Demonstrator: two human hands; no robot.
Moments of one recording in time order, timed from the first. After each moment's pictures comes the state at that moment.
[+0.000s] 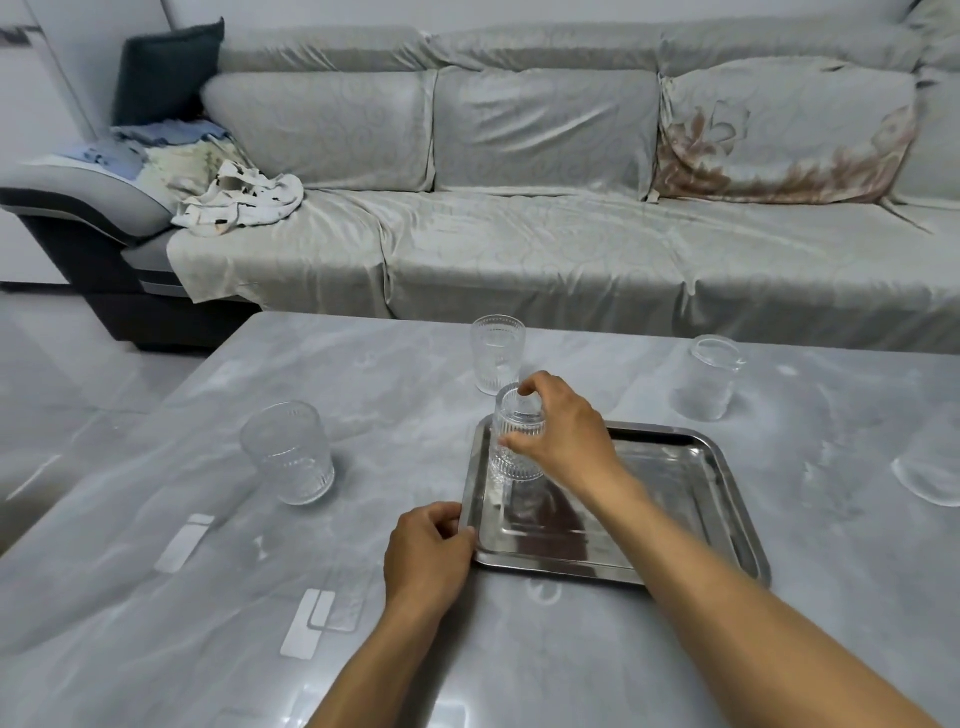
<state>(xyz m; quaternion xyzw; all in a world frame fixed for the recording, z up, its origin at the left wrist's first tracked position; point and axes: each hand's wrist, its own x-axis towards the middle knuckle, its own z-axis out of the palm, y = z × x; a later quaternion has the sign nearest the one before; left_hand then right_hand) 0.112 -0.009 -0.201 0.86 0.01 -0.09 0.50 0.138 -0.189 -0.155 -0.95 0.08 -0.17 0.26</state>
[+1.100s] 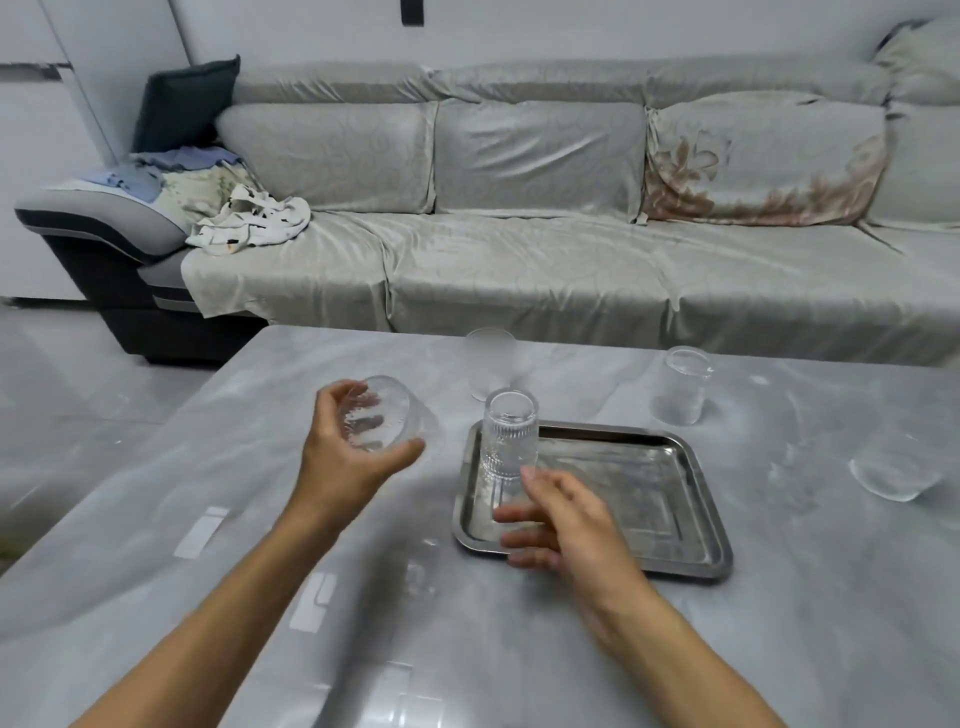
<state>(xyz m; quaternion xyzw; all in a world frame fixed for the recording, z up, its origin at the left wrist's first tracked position) 0.143 0.053 -0.117 0.78 -0.11 0.05 0.61 0.012 -0.137 -0.125 -0.60 0.21 -0.07 0.77</state>
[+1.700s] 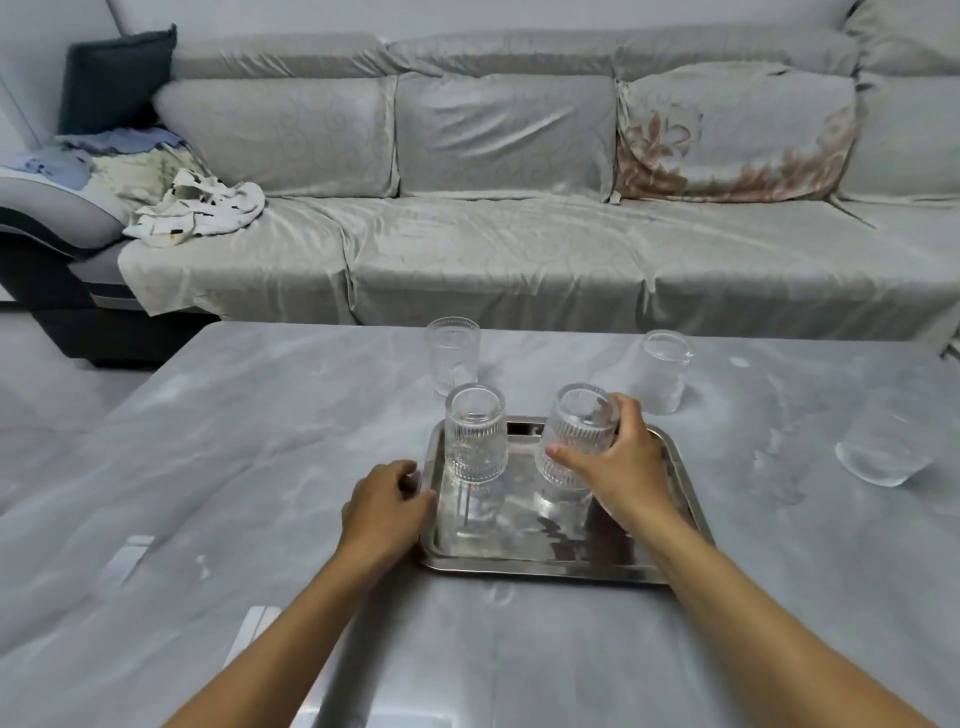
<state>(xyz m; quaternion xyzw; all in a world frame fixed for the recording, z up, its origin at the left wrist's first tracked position) 0.145 -0.023 -0.179 0.91 -0.07 -0.11 0.39 0.065 -0.251 -0.160 -0.83 0.27 -0.20 0.45</state>
